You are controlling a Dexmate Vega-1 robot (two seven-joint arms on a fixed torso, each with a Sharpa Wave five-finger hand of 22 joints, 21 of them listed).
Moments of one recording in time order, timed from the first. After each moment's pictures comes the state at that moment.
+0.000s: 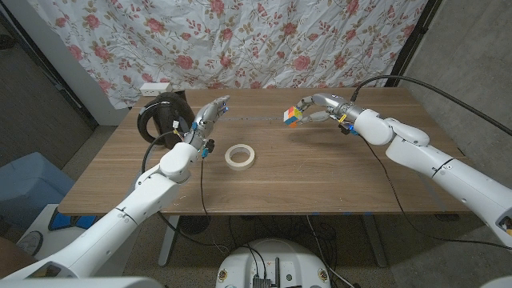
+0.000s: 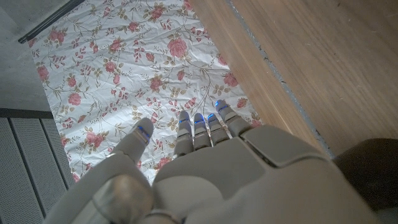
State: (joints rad) left arm 0.99 0.65 0.38 -1.76 -0.42 -0.12 0.25; left_hand 0.12 0.12 0.76 0.01 0.17 0.24 0.03 0.19 0.17 0.12 0.02 0.20 0.17 0.04 0.01 0.18 0.17 0.16 0.00 0.19 0.17; right arm -0.67 -0.83 -0.58 -1.66 -0.36 0.10 0.06; right_hand 0.92 -0.05 0.34 -0.14 0.19 0.65 -0.19 0.61 0.24 0.91 -0.22 0.26 0.25 0.42 -0.05 0.42 0.26 0.40 -0.01 0.19 0.16
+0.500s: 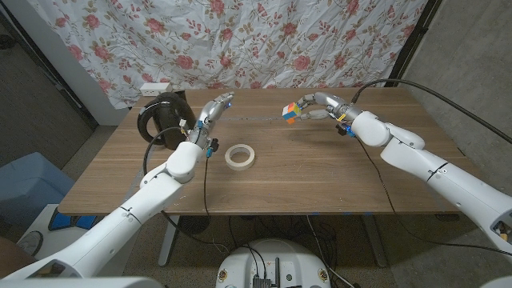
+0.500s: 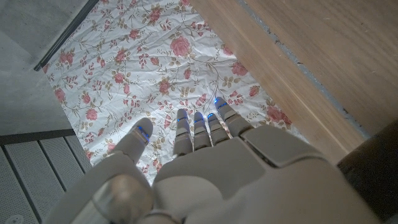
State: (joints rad) left arm 0.97 0.64 0.43 -1.78 -0.26 -0.12 0.31; left_hand 0.12 0.11 0.76 0.01 0.17 0.26 0.01 0.20 0.17 0.13 0.02 0.20 0.17 0.05 -0.01 0.18 0.17 0.18 -0.01 0.20 0.17; right arm -0.69 -0.80 -0.57 -1.68 -0.25 0.03 0.02; right_hand 0.92 -0.05 0.33 -0.14 0.19 0.65 -0.20 0.61 0.24 0.91 -0.22 0.26 0.25 0.43 -0.04 0.42 0.26 0.40 -0.01 0.19 0.16
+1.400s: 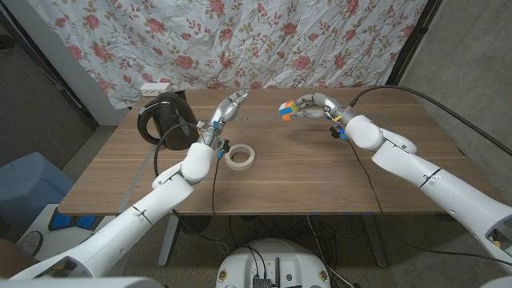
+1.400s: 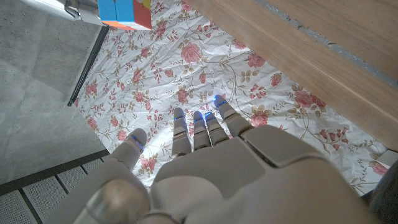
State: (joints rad) left arm 0.95 0.62 0.49 -1.80 0.07 -0.09 0.40; left_hand 0.02 0.08 0.70 0.12 0.18 0.30 -0.04 0.19 0.17 0.14 0.00 0.20 0.17 0.07 -0.04 0.19 0.18 0.19 -0.01 0.20 0.17; right arm -0.74 -0.75 -0.56 -1.78 -0.13 -0.15 -0.04; right_hand 0.92 -0.05 0.32 -0.14 0.18 0.65 -0.19 0.61 0.22 0.92 -0.22 0.26 0.26 0.44 -0.05 0.43 0.26 0.40 0.01 0.19 0.16
